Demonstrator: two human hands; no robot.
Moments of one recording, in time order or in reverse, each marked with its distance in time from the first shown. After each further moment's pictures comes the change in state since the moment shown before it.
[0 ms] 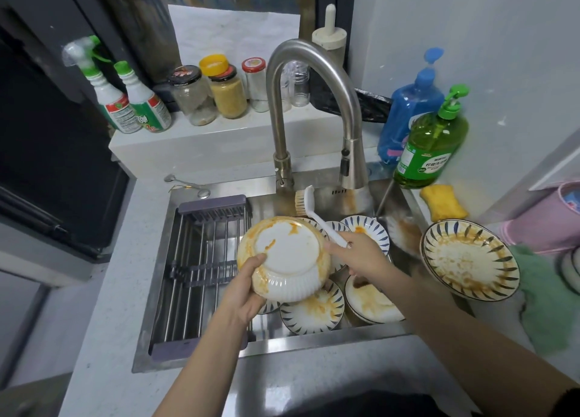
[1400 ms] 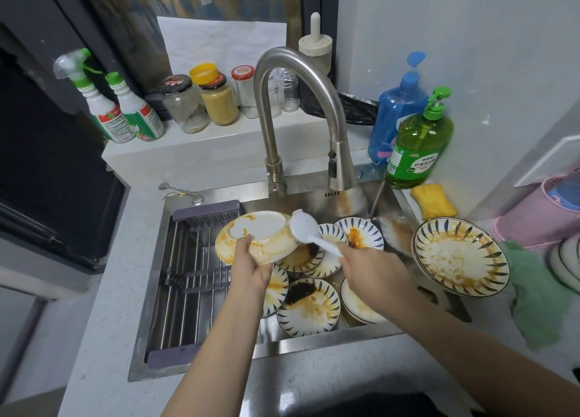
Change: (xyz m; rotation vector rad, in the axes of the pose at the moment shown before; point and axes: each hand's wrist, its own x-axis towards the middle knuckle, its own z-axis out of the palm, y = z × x) left_hand 0.022 0.006 0.054 -0.280 0.202 0.171; right_hand -0.054 -0.005 -0.017 -1.056 0.200 -0.284
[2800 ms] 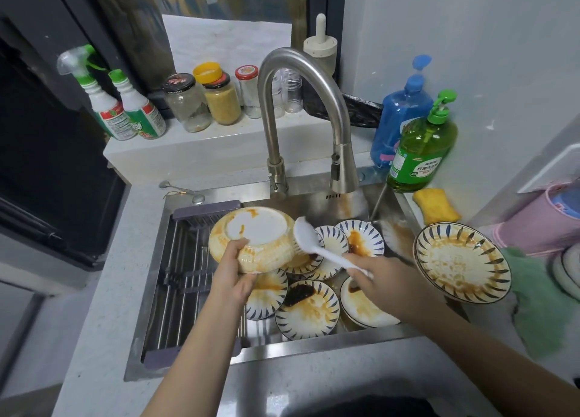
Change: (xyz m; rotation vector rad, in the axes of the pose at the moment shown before) left_hand -0.003 0.025 -0.022 0.114 -0.102 -0.023; right_hand -0.010 0.024 0.005 0.476 -0.130 0.016
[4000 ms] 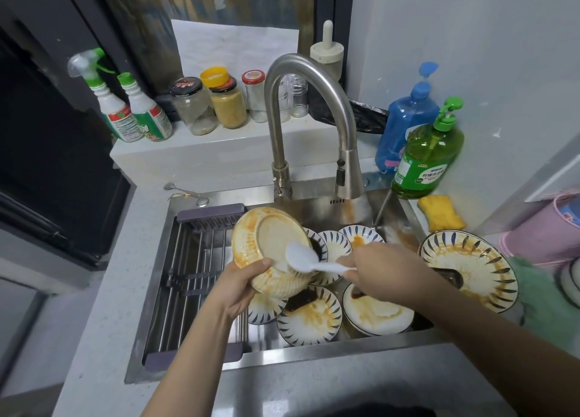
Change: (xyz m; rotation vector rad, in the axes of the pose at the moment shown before) left_hand -0.011 0.005 -0.018 0.434 -0.275 0.011; right_hand 0.019 -0.042 -0.043 -0.447 -0.216 -0.120
